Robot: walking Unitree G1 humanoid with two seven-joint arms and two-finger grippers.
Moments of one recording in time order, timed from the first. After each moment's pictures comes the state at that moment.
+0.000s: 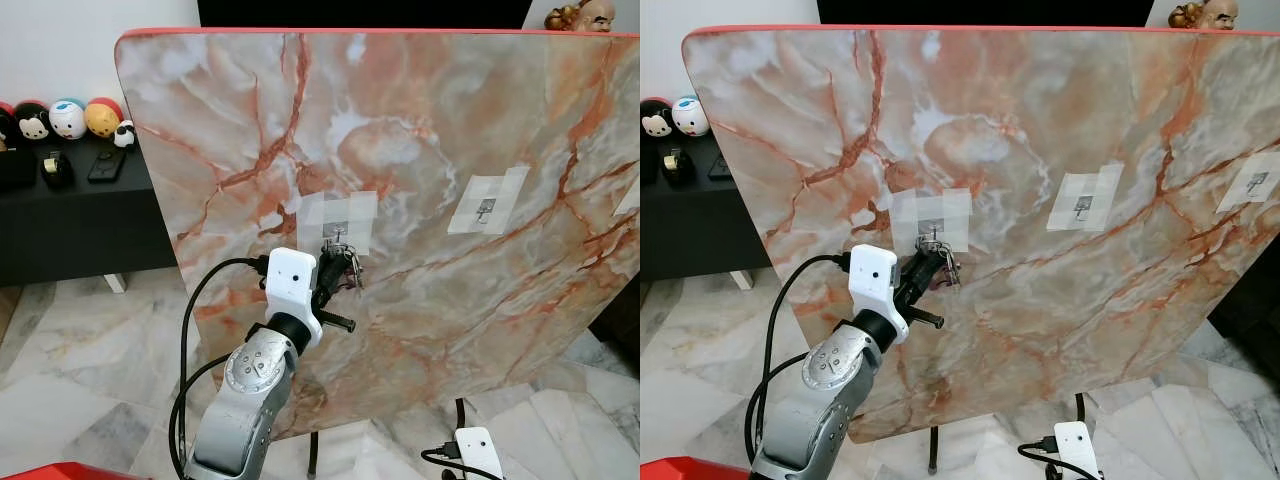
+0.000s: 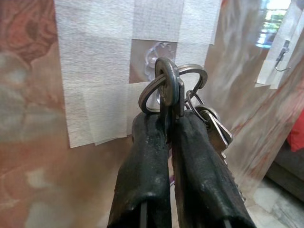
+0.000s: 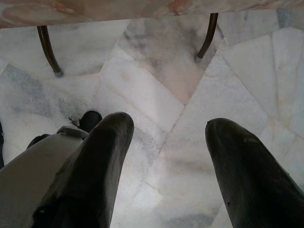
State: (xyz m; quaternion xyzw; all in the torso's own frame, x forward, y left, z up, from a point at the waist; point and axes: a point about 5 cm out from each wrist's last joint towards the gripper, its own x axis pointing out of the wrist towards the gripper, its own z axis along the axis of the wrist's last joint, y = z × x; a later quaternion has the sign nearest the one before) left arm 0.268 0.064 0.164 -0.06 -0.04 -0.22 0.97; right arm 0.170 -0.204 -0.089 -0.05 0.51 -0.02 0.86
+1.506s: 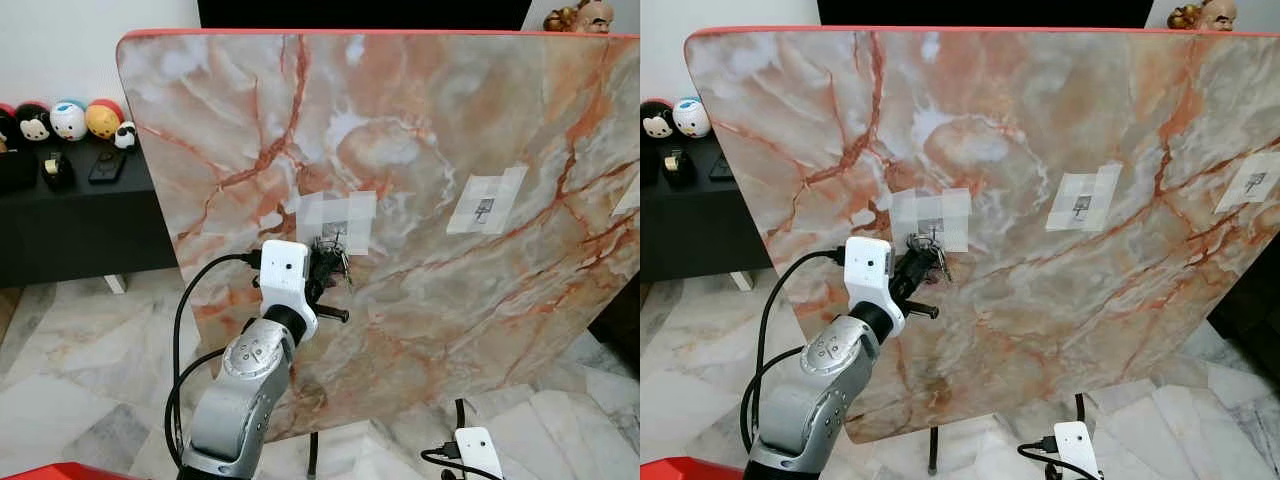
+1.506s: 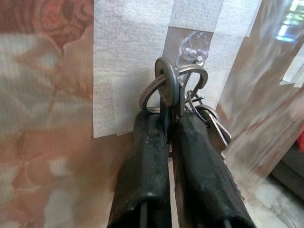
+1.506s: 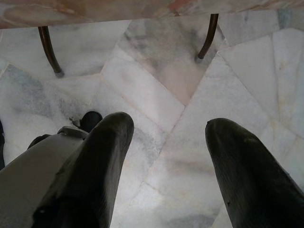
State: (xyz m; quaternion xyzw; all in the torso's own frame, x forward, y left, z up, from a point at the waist) left arm 0.277 0.070 0.167 -0.08 0.00 -0.18 0.98; right arm 0.170 -0.204 -0.089 -0.05 0.51 -0.02 0.86
